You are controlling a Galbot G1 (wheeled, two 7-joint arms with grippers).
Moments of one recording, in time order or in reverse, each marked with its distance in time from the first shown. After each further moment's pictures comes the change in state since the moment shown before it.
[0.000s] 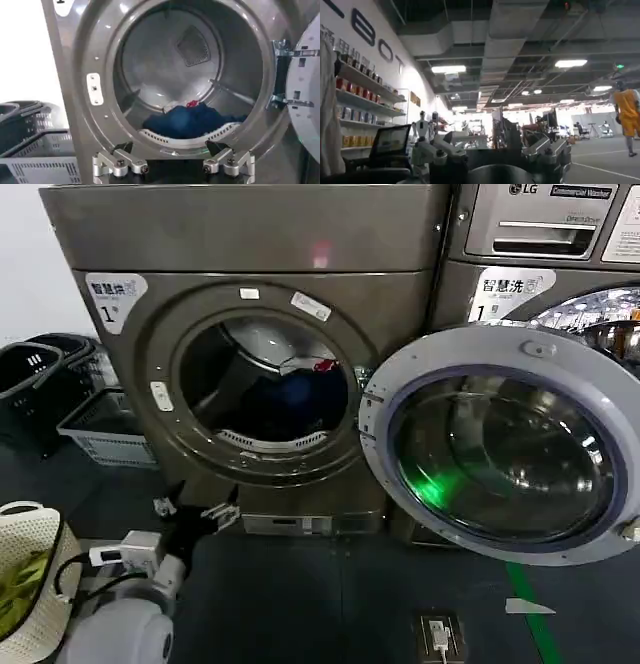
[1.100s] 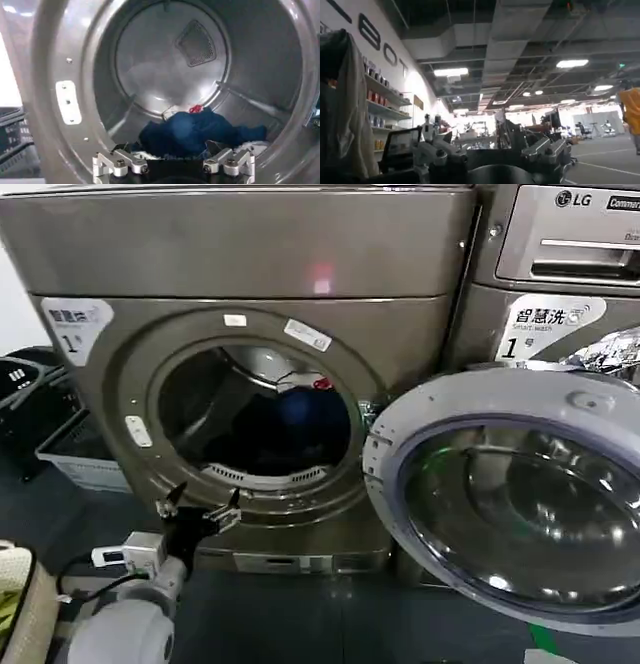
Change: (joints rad) left arm -0.005 0.008 0.003 0.011 0.000 0.000 -0.003; right arm 0.002 0.005 -0.007 0.006 0.001 0.000 0.002
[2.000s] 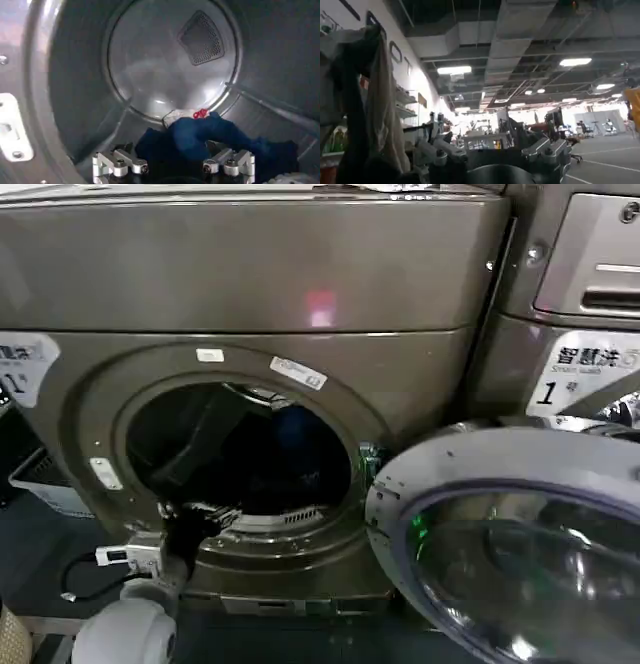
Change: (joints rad) left arm 0.005 -0.004 0.004 0.018 0.009 0.000 0.004; right arm 0.001 0.010 -0.001 -0.007 -0.003 0.002 0.000
